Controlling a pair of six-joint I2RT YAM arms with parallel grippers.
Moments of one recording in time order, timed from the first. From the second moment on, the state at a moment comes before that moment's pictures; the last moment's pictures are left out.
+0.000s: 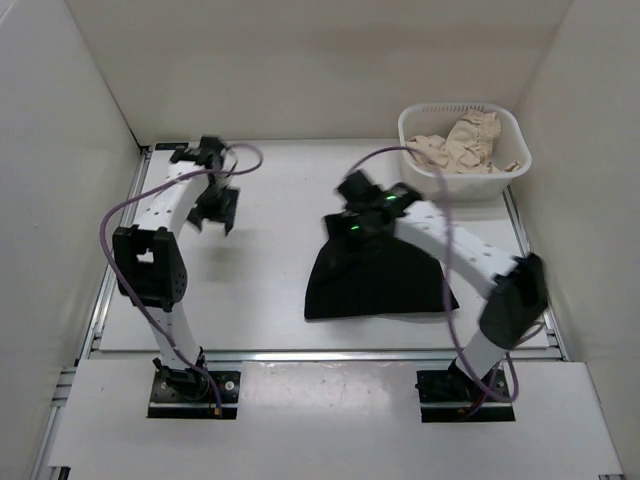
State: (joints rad) left arm -0.05 1.83 1.55 -1.18 -0.16 0.00; right arm 0.86 1.79 1.64 -1.05 -0.11 0.43
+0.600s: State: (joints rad) left arm -0.82 2.21 2.04 -0.97 0.10 0.00; right arm 0.02 1.39 0.95 -0.89 -0.07 0.40
